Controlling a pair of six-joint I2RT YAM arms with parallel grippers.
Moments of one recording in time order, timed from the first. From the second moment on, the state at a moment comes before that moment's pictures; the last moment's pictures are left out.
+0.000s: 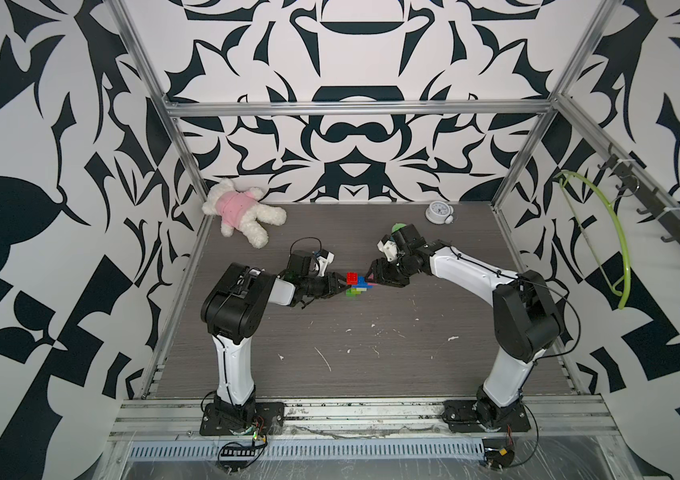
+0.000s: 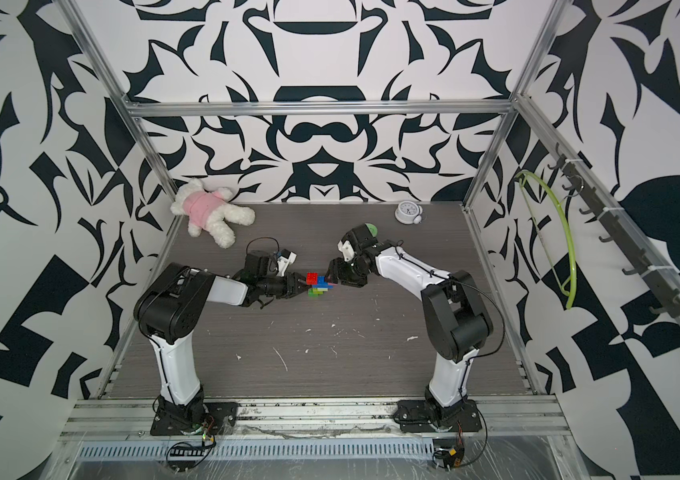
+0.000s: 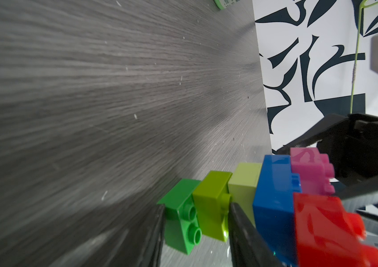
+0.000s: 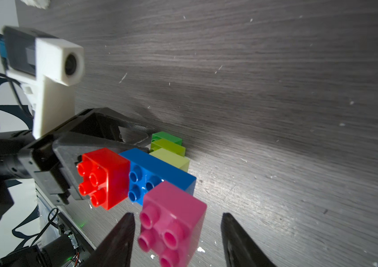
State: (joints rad) left arm -0.39 1.99 0.84 0.41 0.80 -0.63; right arm 0.48 1.80 1.28 -0.57 -0.44 0.50
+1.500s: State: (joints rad) left arm -0.39 1.99 0.84 0.41 0.80 -0.63; right arm 0.51 1.89 1.37 -0.61 -0.42 0.49
